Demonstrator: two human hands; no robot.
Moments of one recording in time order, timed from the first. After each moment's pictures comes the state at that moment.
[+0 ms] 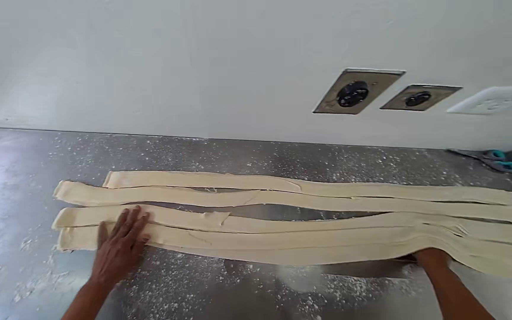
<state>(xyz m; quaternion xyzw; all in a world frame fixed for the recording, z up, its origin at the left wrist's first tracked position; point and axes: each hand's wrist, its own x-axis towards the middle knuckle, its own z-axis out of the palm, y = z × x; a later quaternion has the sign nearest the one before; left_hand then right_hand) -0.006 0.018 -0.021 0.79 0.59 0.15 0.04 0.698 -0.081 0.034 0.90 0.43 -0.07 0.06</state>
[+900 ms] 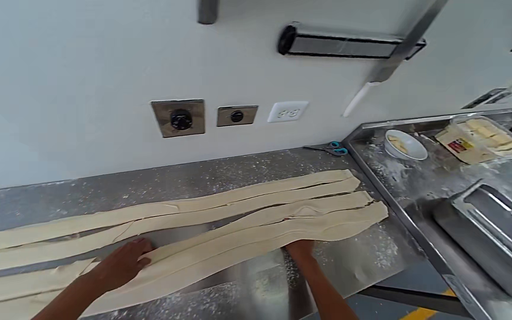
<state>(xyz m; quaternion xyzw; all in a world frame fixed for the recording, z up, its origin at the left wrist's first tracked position) 0.340 0.070 0.065 0.80 0.44 -0.21 0.35 0.760 -0.094 0.032 0.90 0.39 -0.20 0.03</state>
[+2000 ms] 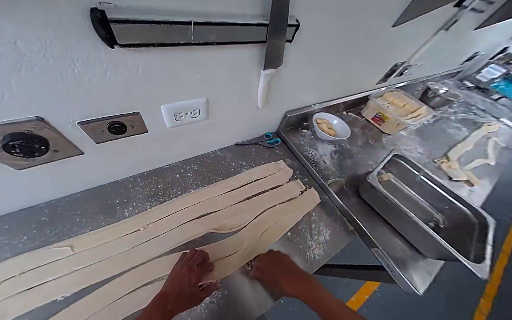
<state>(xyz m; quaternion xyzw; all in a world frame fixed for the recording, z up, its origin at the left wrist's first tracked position) 0.638 -0.057 0.001 0.94 0.18 0.17 0.23 0.878 -0.167 0.126 0.71 0.54 -0.45 0.10</state>
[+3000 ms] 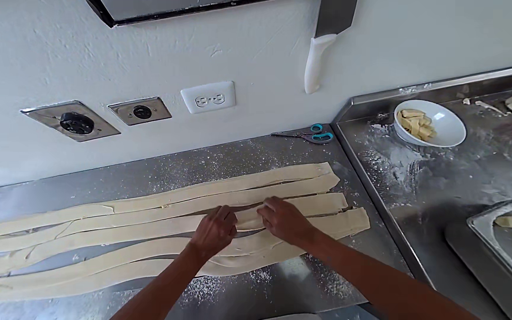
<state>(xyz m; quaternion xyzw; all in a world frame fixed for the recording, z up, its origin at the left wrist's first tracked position) 0.742 -0.020 0.045 0.93 0.30 0.19 0.12 0.980 -0.071 0.050 0.51 0.83 -0.09 -0.23</state>
